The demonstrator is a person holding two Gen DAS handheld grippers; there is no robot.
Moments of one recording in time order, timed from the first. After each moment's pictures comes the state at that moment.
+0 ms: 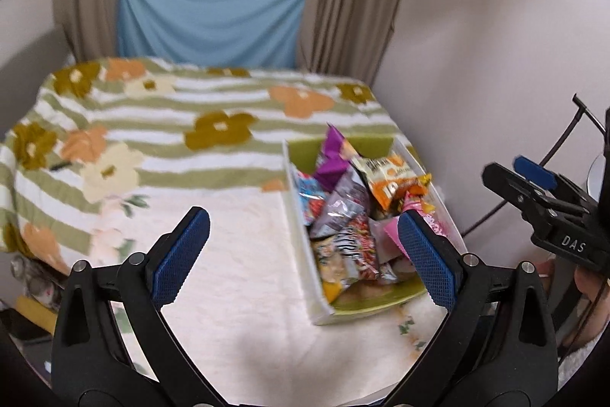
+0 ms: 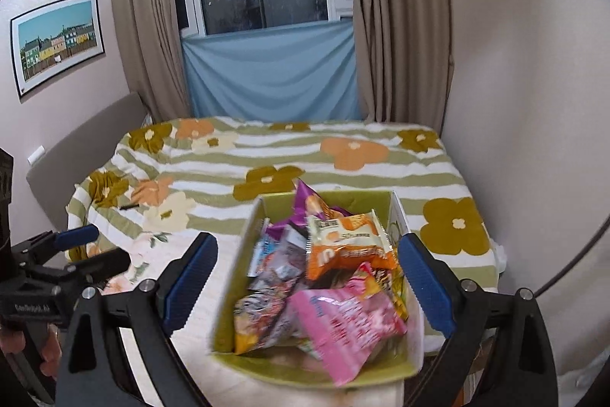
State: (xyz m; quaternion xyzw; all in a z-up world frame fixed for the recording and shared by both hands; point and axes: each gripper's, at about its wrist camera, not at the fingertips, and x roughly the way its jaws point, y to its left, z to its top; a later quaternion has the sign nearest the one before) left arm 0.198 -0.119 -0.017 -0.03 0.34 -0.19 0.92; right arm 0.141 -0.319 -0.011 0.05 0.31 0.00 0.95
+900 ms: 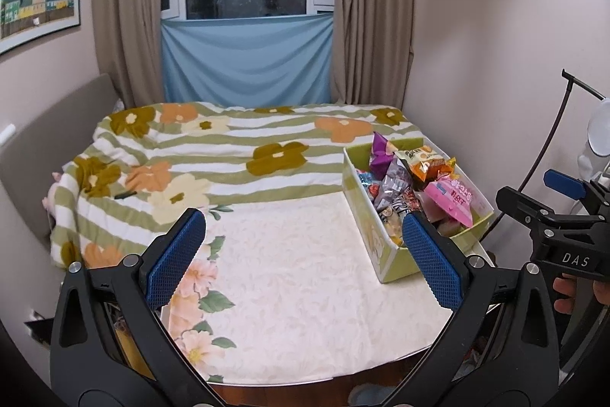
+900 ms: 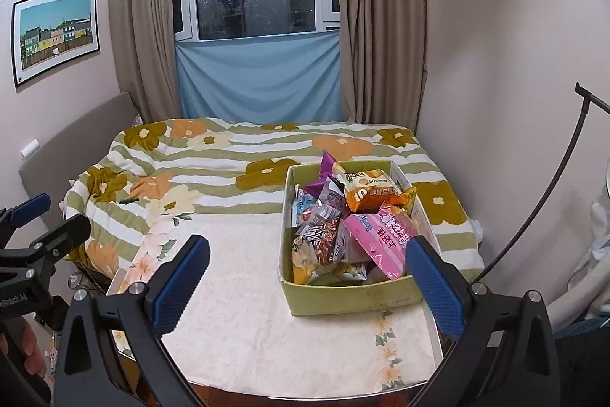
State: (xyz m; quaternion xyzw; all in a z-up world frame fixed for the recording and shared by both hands) left arm 0.078 -0.023 0.007 0.03 0.27 -0.14 0.95; right arm 0.023 -0.206 -0.008 0.03 0.30 -0.06 0.95
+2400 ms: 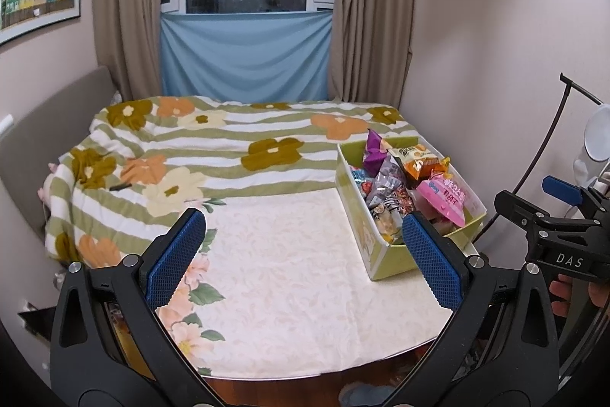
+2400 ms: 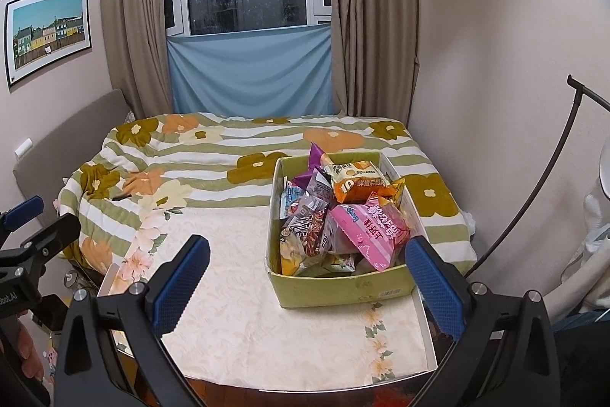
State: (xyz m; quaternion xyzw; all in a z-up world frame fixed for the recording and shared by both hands) left arm 0.071 -0.037 0.000 0.02 0.28 -0.14 0.95; right arm 0.015 -0.214 -0.011 0.04 0.31 -0.07 0.95
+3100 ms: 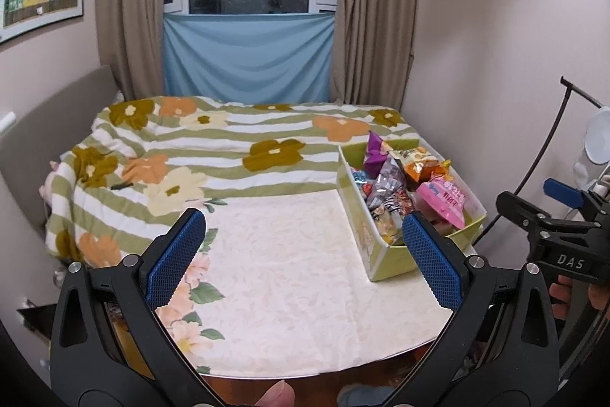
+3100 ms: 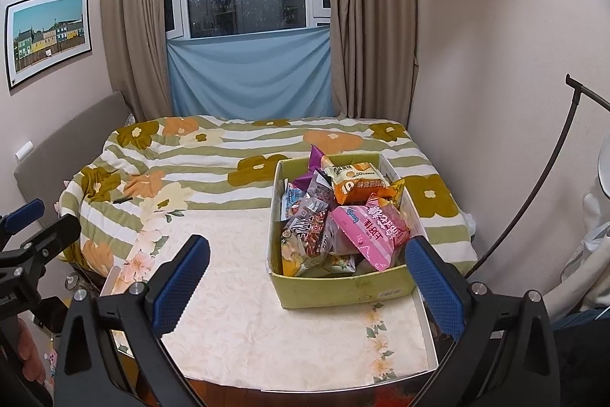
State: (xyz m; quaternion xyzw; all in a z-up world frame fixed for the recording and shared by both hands) left arm 0.066 -0.029 0.004 0.02 0.28 -0.13 0.95; right arm 0.011 -0.218 -0.012 0.04 0.30 -0.07 0.95
